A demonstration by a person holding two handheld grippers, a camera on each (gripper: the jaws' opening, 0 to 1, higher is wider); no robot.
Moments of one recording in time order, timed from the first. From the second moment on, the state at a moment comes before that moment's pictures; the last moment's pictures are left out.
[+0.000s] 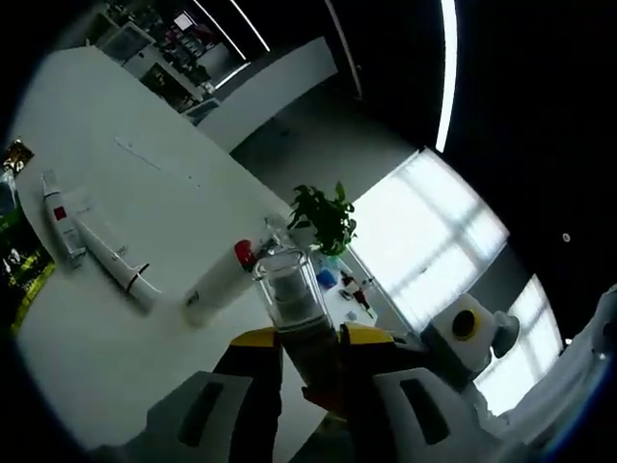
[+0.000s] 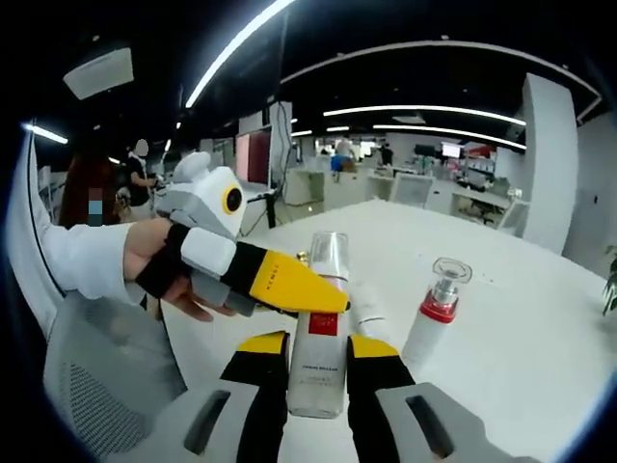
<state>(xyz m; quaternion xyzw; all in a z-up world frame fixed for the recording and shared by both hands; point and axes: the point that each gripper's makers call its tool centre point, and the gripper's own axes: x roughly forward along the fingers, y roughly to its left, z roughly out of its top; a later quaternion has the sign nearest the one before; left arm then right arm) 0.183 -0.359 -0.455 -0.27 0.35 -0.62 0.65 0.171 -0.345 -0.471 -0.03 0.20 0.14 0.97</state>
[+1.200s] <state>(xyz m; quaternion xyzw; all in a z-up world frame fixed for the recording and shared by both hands) 0.178 -0.371 -0.489 0.02 0.20 -0.68 0.70 0.158 -0.375 -0.465 0.04 0.19 0.08 0.98</state>
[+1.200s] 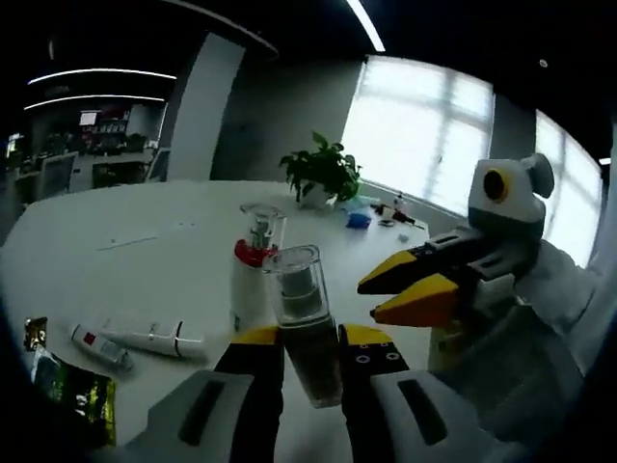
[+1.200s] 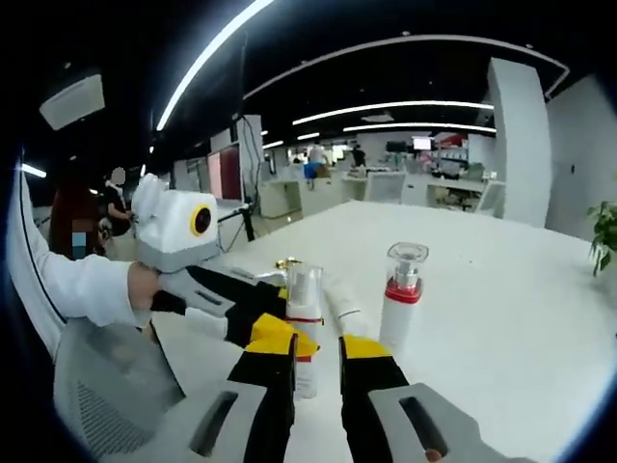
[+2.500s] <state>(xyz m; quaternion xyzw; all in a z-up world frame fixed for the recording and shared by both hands) 0.147 -0.376 -0.501 0.12 0.10 -0.74 0.66 0.180 -0.361 -0.482 0.09 0.20 0.10 0.97</state>
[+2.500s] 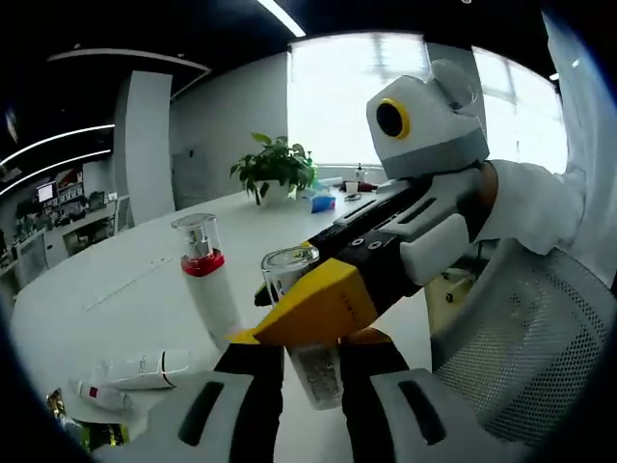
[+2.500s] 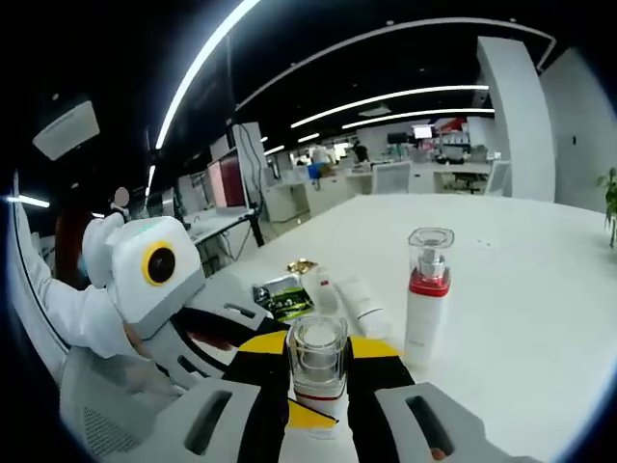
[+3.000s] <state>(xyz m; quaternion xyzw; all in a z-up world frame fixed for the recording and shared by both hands) 0.159 -0.375 -0.511 0.15 0.08 -0.72 0.68 0.193 -0.365 -0.495 0.04 0.21 0.07 0.97</state>
